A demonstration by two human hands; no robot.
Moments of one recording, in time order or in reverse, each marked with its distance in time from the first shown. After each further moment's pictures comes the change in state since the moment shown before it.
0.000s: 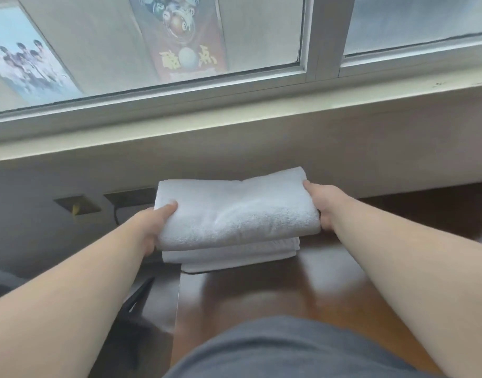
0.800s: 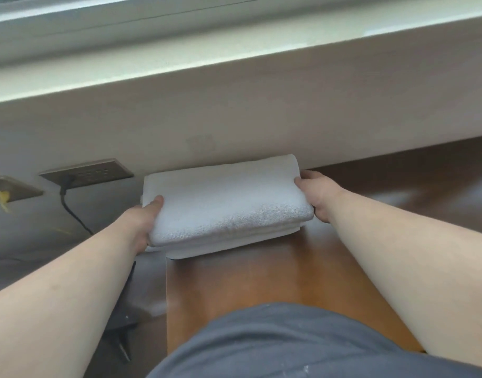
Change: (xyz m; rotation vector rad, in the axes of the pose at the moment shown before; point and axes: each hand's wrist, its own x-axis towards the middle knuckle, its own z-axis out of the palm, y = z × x) left_hand 0.117 -0.069 0.010 0.014 0.000 -0.207; right_hand 0.083 0.066 0.005 -0.364 0.117 -0.017
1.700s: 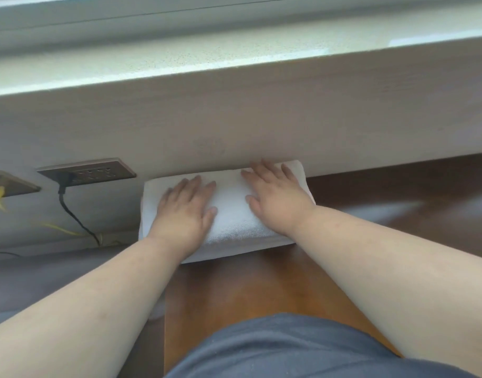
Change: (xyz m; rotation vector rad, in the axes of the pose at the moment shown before) left_hand -0.044 0.002 0.056 1.268 0.137 1.033; right_hand -0.030 -0.025 0.071 -1.207 0.000 -0.911
